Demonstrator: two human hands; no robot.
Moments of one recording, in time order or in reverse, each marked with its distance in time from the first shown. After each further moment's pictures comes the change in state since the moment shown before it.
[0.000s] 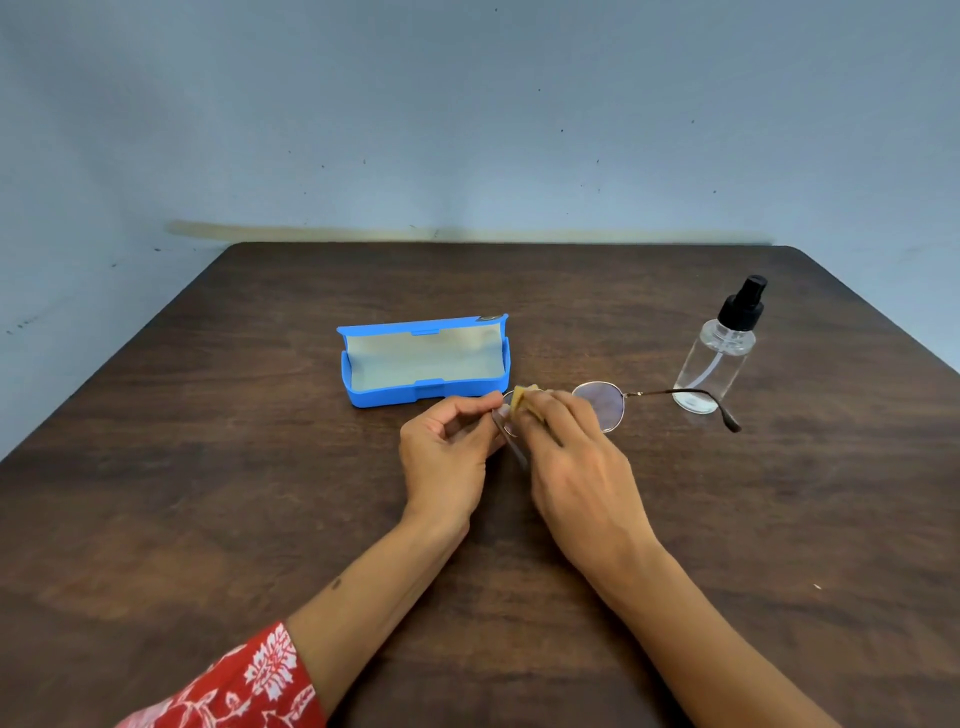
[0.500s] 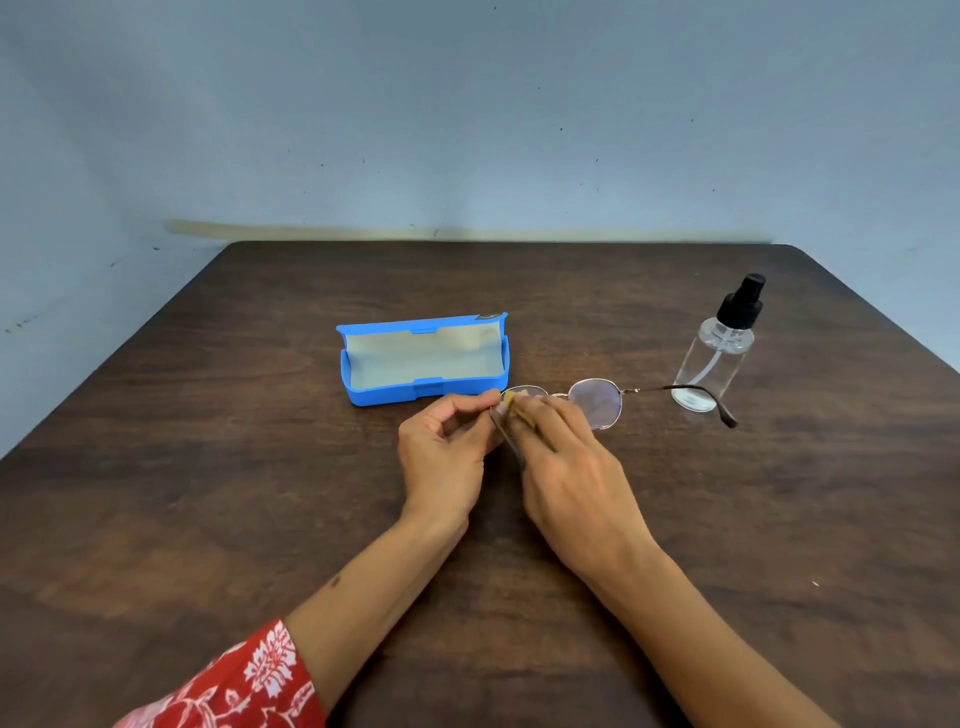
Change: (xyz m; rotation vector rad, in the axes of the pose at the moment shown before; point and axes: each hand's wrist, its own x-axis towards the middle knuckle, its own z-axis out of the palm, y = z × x) left_hand 0.000 0.000 0.000 -0.014 0.004 -0.003; right_hand -0.002 -0.003 0.000 0.034 -0.049 -0.022
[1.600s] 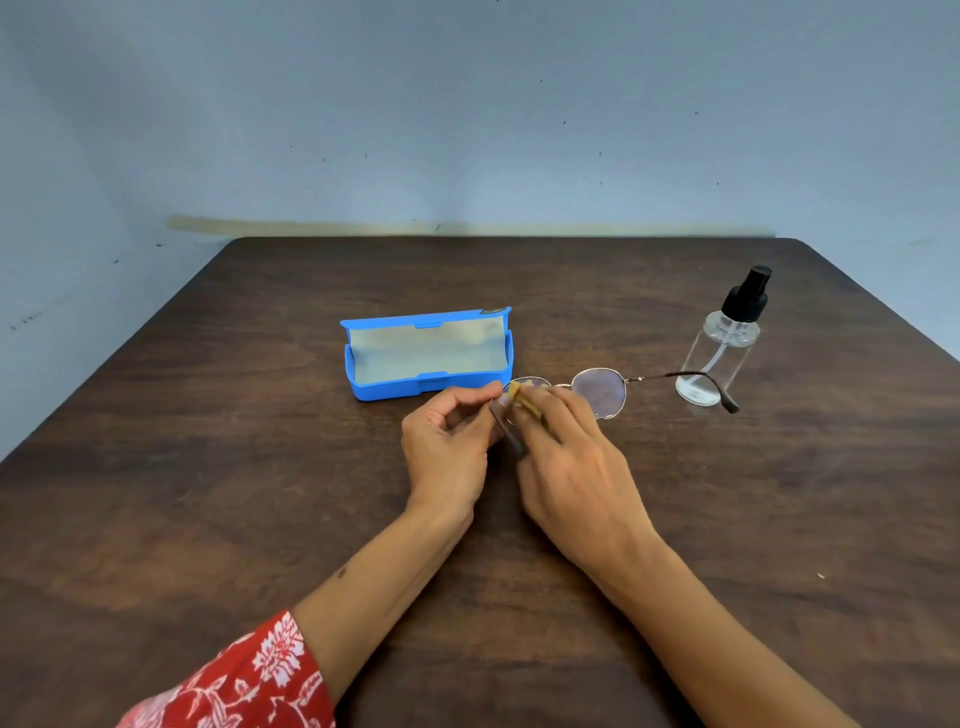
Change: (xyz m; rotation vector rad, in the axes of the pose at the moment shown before) left_hand 0.000 0.003 0.002 -0.006 0.024 -0.012; right_hand 0.001 -0.004 -0.004 0.029 0.000 0.038
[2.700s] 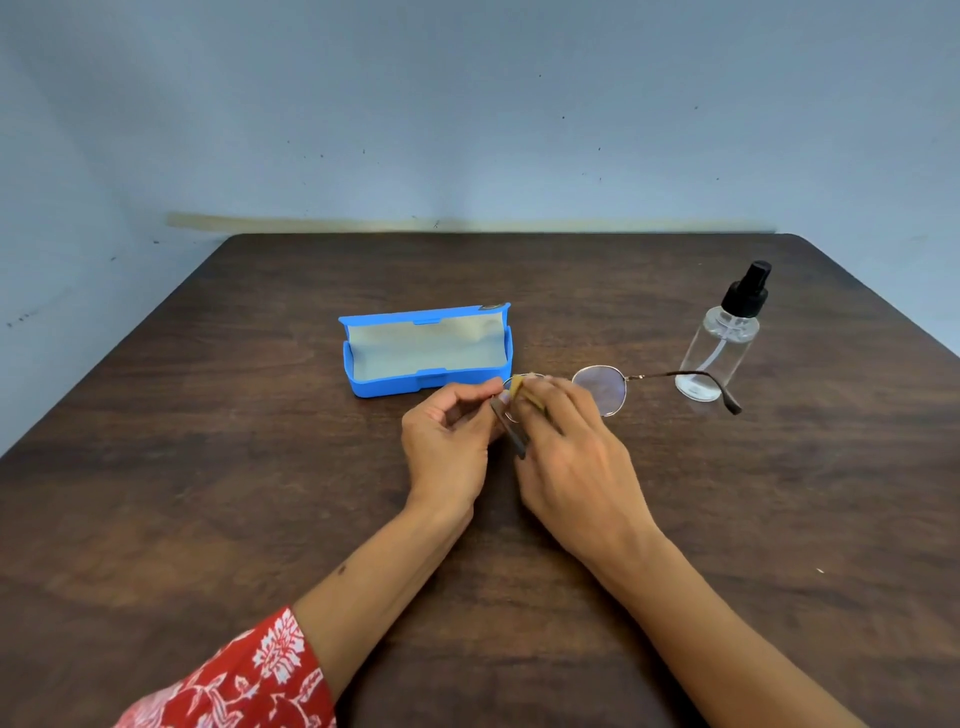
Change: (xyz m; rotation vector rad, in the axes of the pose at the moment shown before) left_hand 0.000 -0.001 -0.001 0.012 -0.014 0.020; right_hand 0.001 0.002 0.001 -0.031 -0.024 0.005
